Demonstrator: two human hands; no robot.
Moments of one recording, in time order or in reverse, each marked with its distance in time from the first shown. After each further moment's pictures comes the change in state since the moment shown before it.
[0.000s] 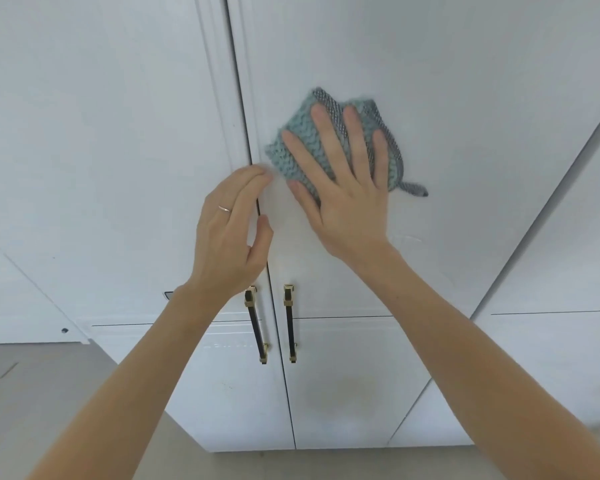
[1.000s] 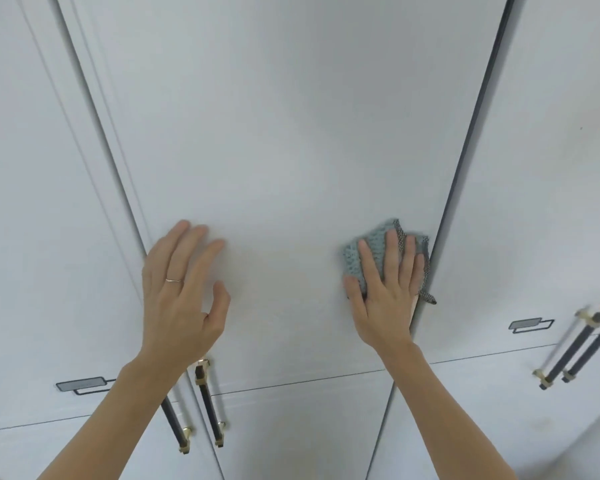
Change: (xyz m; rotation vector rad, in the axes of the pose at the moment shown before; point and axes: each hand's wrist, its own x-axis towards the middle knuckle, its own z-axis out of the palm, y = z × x) left_hand 0.021 0.046 0.054 0.131 0.056 0.054; right_hand -0.119 0.156 -0.037 0.007 -0.114 0.317
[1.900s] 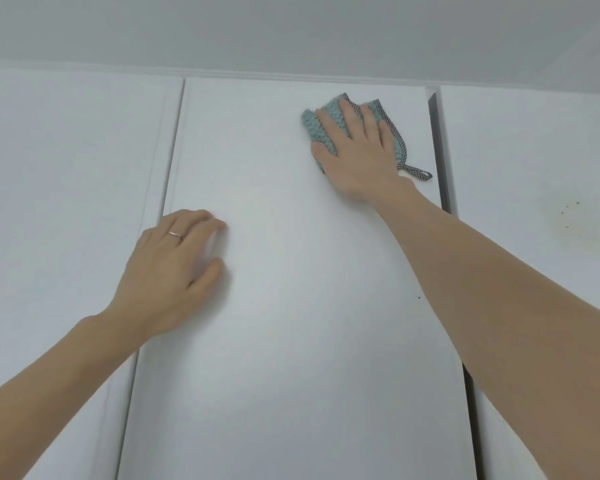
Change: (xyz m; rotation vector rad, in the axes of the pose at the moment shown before) left_hand 0.387 -0.022 -0.135 0.249 0.211 0.125; right_hand 0.578 -0.130 -0.228 -0.111 0.168 -0.236
